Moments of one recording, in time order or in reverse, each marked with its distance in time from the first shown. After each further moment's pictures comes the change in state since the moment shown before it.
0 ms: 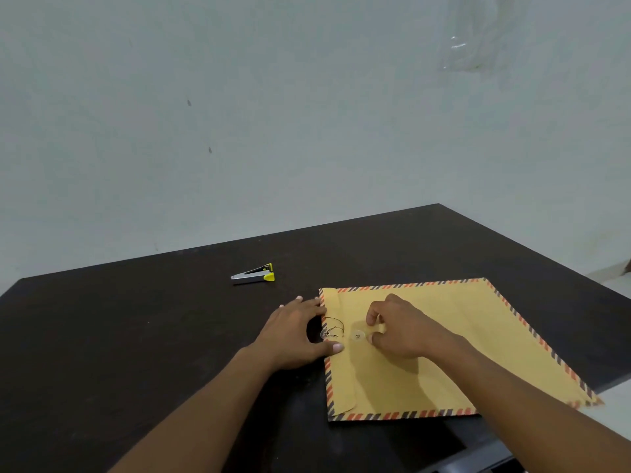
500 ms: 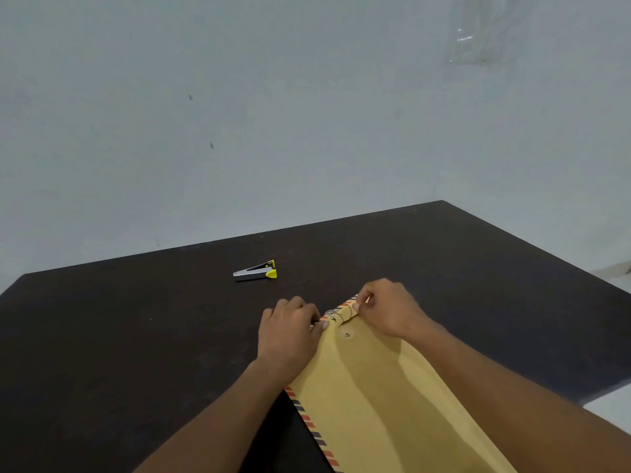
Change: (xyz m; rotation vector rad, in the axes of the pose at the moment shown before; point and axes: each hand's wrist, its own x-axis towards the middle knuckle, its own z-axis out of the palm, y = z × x) left_hand -0.012 0.012 0.013 0.159 0.366 -0.113; right_hand 0.026 -0.019 0.001 0.223 0.234 0.047
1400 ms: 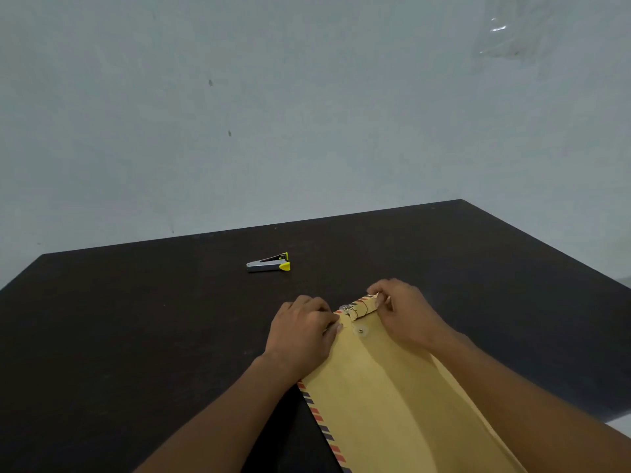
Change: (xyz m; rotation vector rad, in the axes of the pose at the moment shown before) left_hand -0.006 -0.012 0.002 -0.004 0.007 0.220; right_hand 0.007 0.023 0.017 0.055 0.063 -0.279
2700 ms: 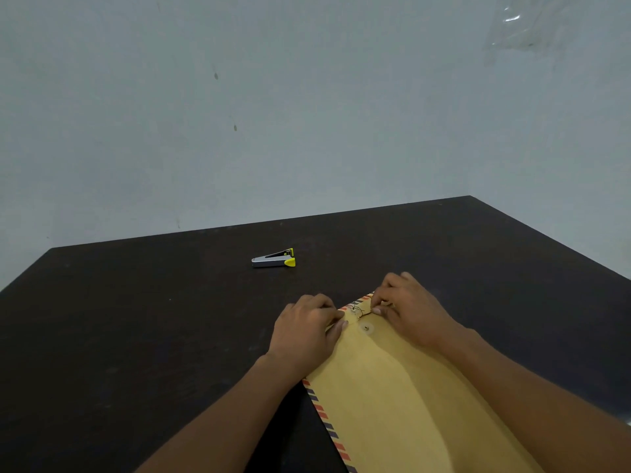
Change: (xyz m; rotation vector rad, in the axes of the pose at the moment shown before) left_hand -0.002 -0.001 0.004 -0.066 -0.021 -0.055; right_hand 0.004 0.008 0.000 -0.295 -0.063 -0.243
